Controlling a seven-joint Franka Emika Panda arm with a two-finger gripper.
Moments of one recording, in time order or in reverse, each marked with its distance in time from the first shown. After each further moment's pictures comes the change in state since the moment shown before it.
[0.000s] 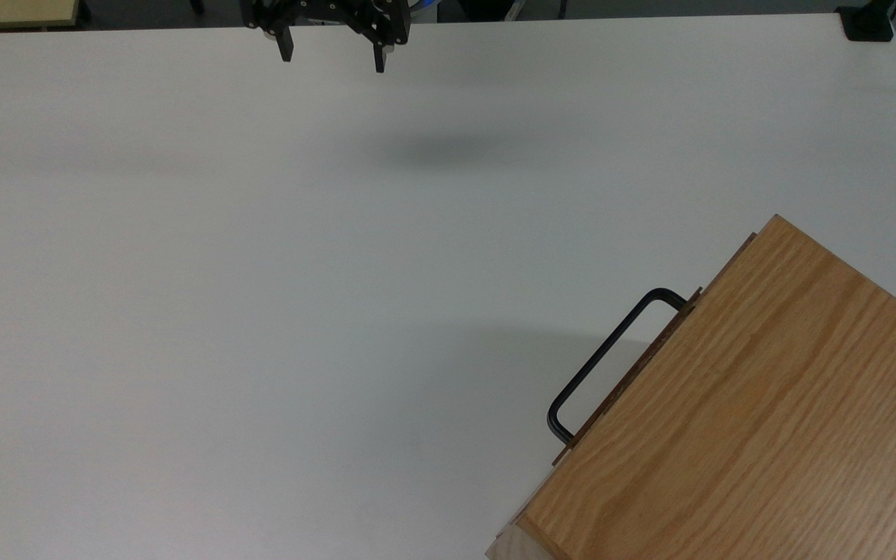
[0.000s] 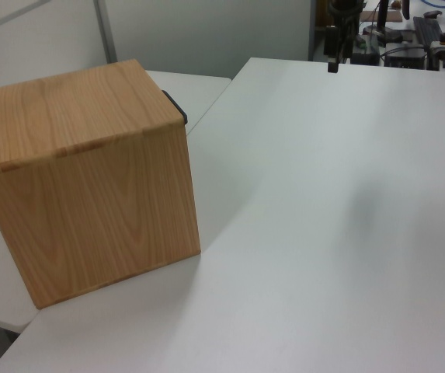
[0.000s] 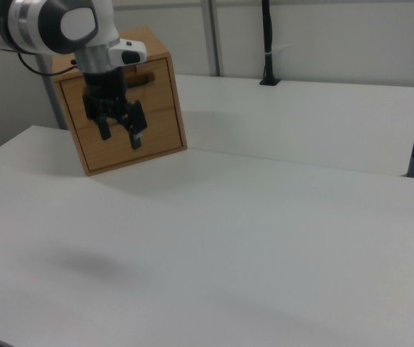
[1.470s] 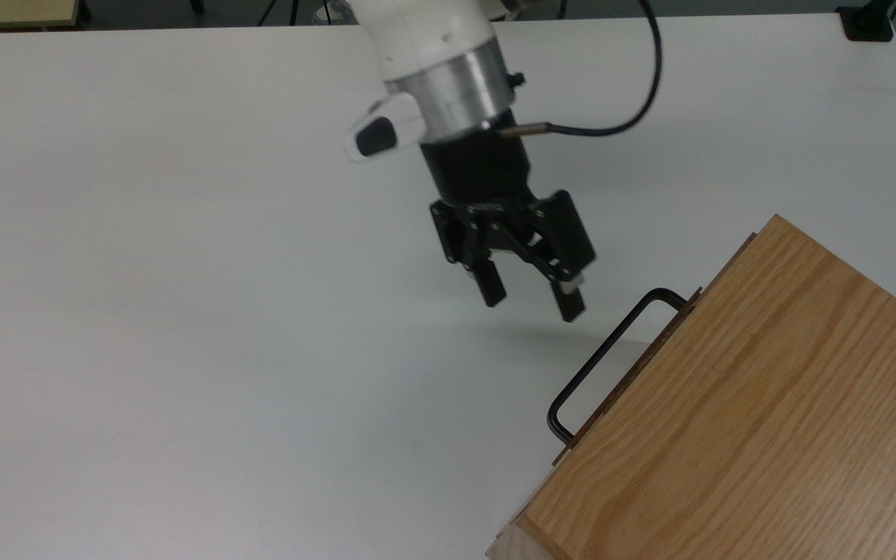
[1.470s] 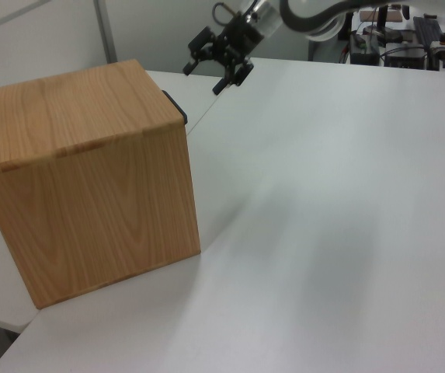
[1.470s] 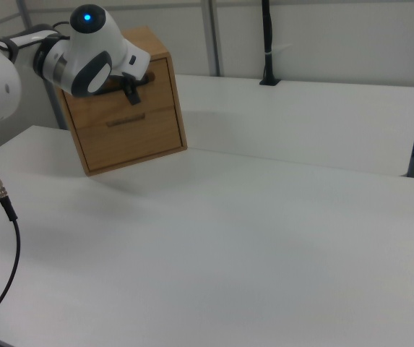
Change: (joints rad) arm 0.155 0.423 0.023 0.257 0.494 0.891 0.475
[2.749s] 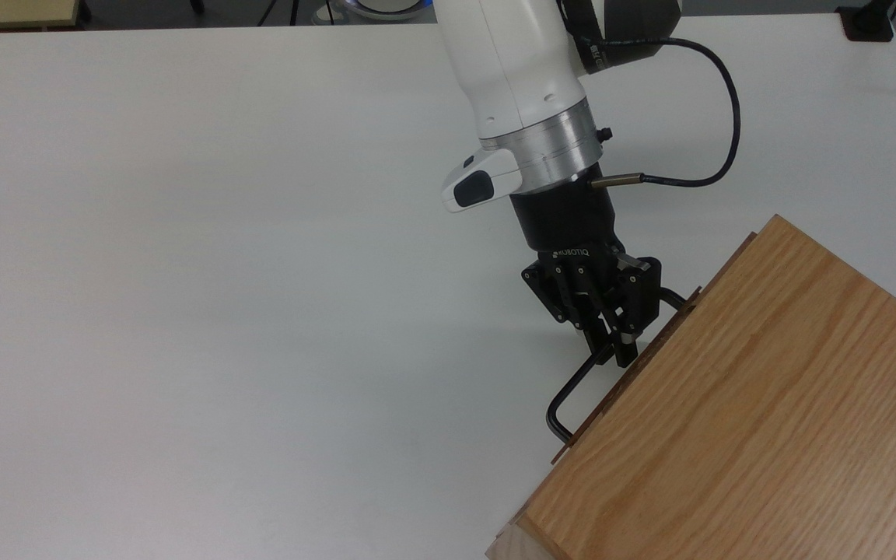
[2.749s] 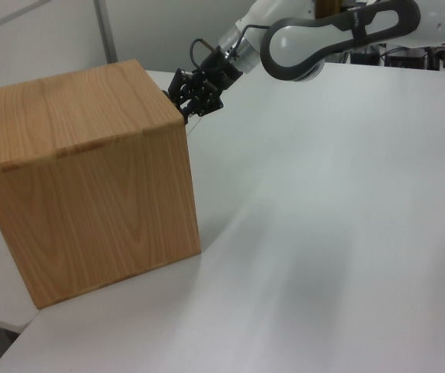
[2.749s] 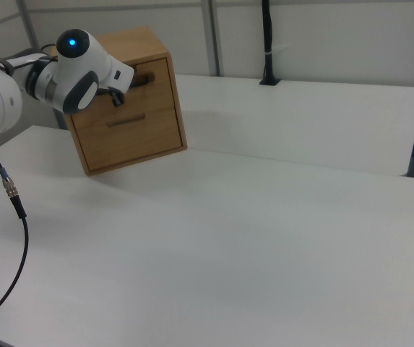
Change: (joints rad) arm 0.095 0.124 0.002 0.057 0.000 0.164 0.039
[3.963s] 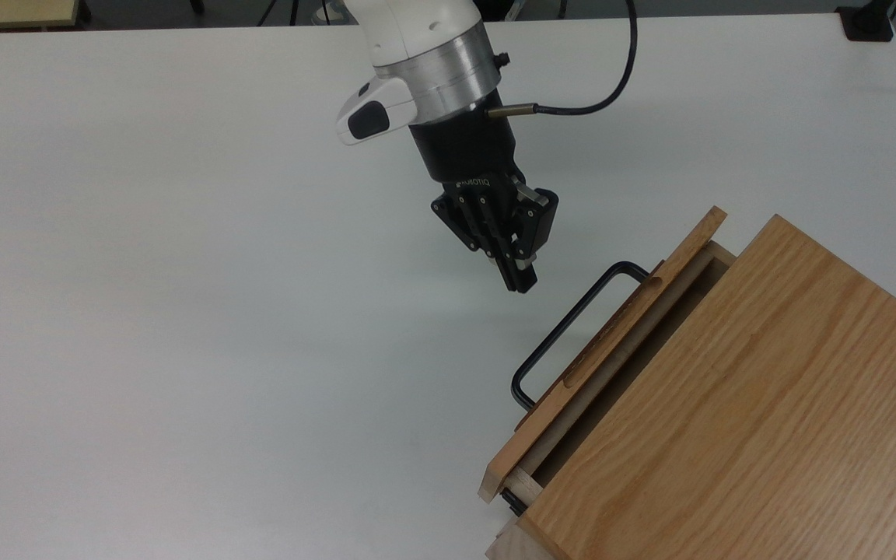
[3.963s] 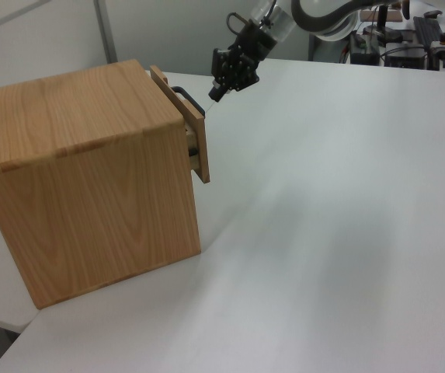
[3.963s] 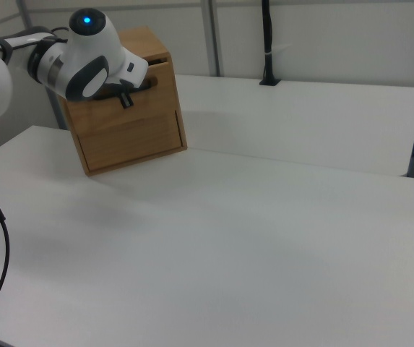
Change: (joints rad) arm -0.135 -0.232 0.026 -0.207 0.000 -0.232 -0.111
